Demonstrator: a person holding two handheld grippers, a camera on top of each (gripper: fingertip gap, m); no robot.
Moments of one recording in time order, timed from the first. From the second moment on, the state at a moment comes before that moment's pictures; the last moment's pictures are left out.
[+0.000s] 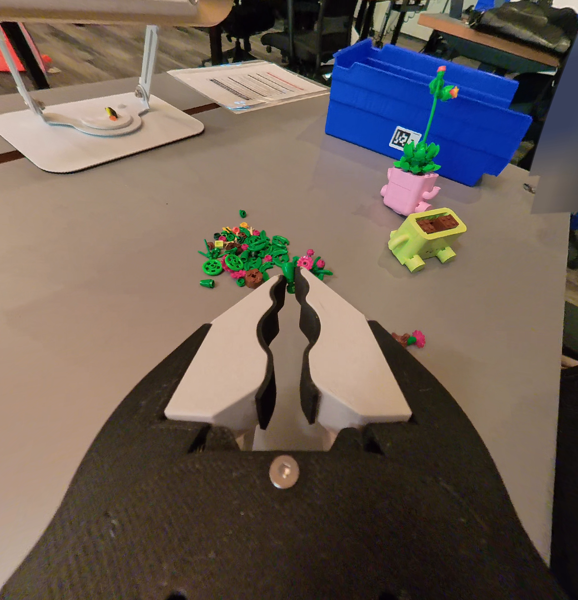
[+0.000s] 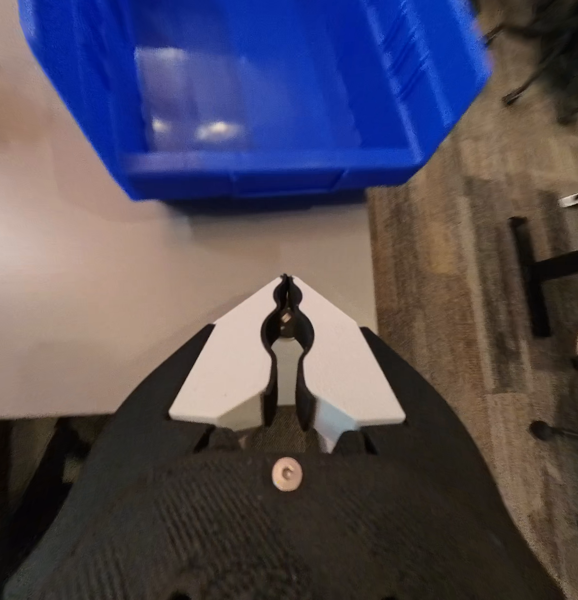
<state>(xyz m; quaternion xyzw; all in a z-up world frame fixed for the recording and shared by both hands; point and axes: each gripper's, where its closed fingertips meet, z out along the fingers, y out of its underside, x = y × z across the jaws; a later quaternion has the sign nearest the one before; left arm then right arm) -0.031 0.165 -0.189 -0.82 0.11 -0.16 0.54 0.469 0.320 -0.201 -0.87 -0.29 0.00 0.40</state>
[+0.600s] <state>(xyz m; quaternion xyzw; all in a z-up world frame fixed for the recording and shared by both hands) -0.012 0.202 -0.198 -0.82 0.13 -0.19 0.52 0.479 0.297 -0.248 -0.94 -0.26 0.06 0.22</state>
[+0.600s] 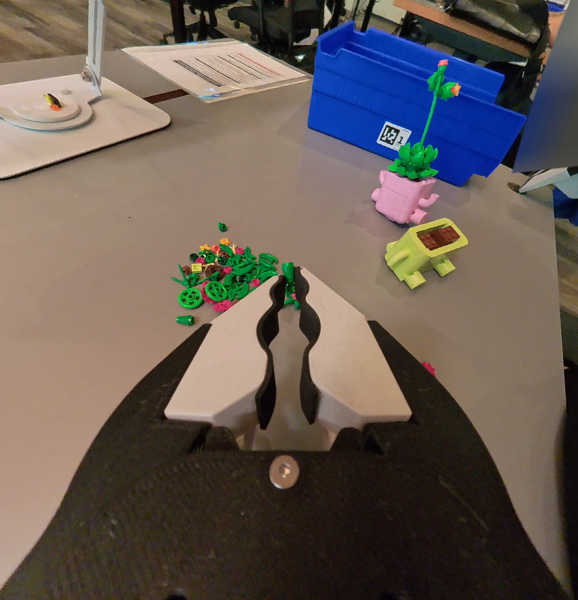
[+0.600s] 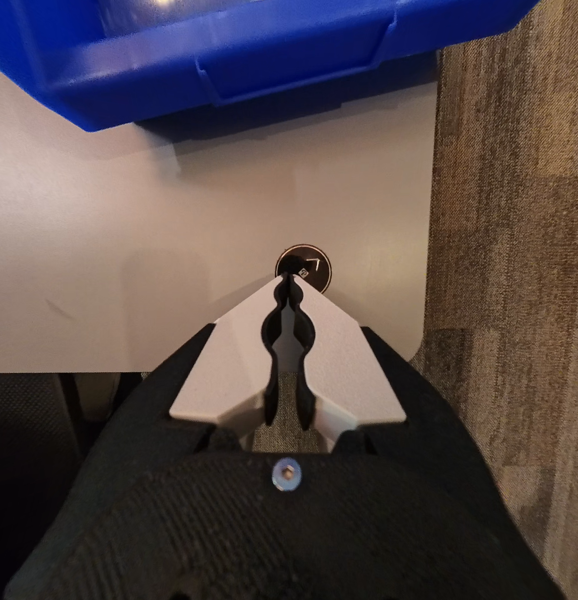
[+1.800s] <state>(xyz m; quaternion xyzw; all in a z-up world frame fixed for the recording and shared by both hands) -0.010 0.171 -0.148 -0.79 0.13 -0.22 0.55 0.484 0.300 -0.228 -0.94 -0.20 0.12 0.25</state>
